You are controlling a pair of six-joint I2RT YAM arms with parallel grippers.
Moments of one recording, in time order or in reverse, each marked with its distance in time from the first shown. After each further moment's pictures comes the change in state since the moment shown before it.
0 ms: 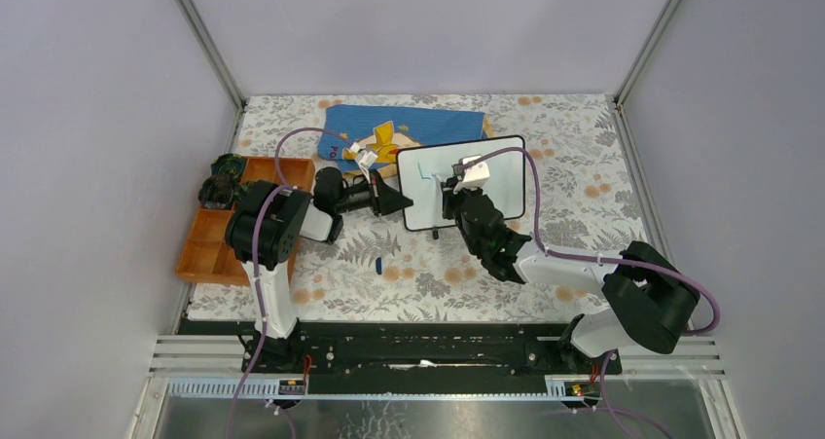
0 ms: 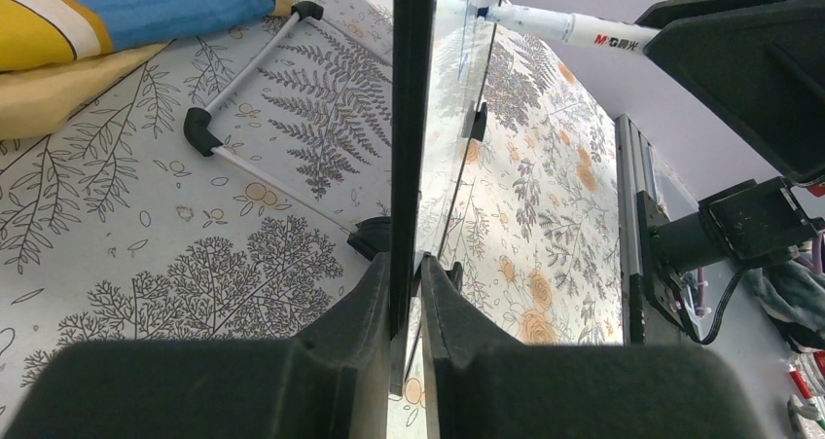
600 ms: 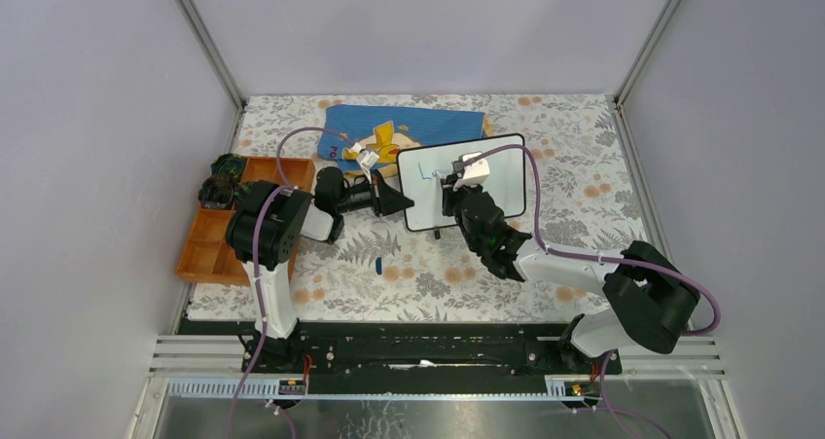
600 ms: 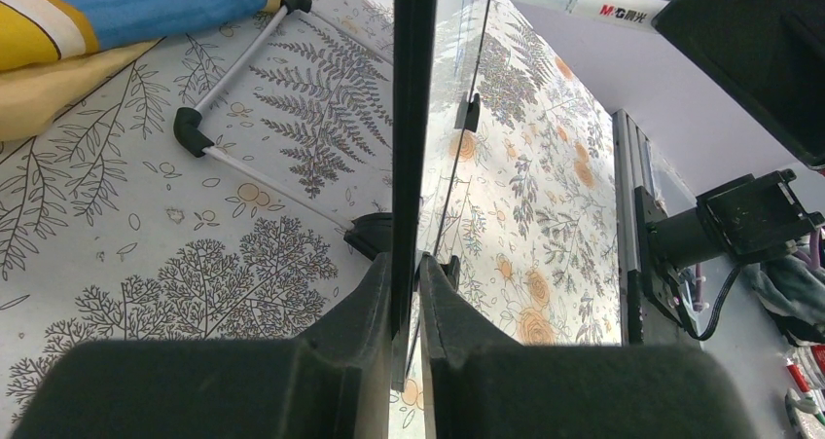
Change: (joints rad) left arm -0.009 0.000 0.005 -0.010 0.000 0.006; right arm -0.008 0.000 0.020 -0.005 -0.002 -0.015
